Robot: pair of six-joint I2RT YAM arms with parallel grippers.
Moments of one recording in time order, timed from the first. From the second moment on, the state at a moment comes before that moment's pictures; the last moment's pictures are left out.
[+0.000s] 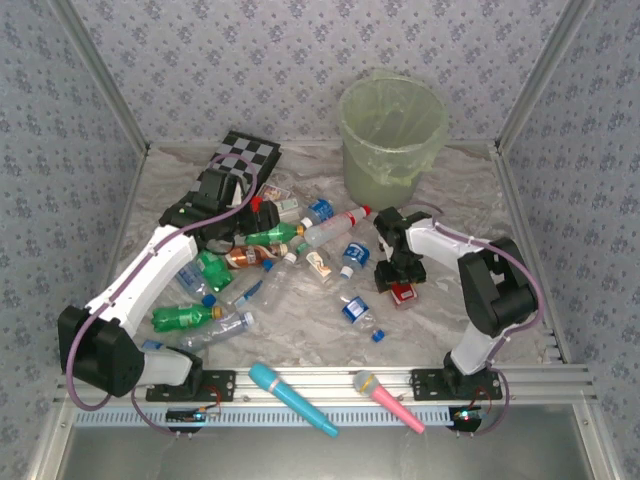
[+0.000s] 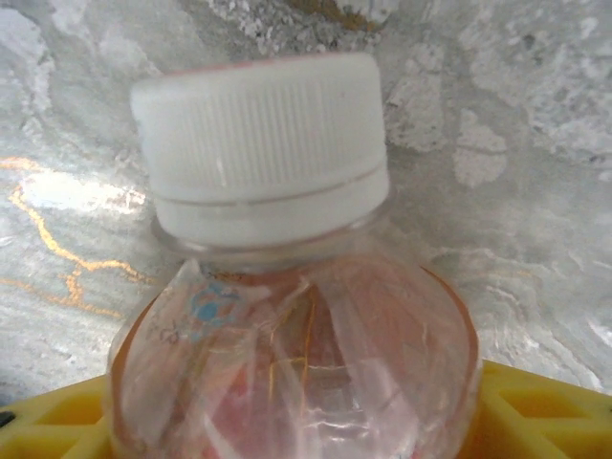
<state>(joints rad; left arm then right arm) -0.41 1.32 1.17 -0.72 0.07 -0.54 0.44 1.68 1.03 -0.95 0.01 0.20</state>
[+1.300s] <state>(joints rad) -0.41 1.22 1.29 -0.71 0.17 -0.48 0.18 1.36 1.67 -0.82 -0.03 0.59</state>
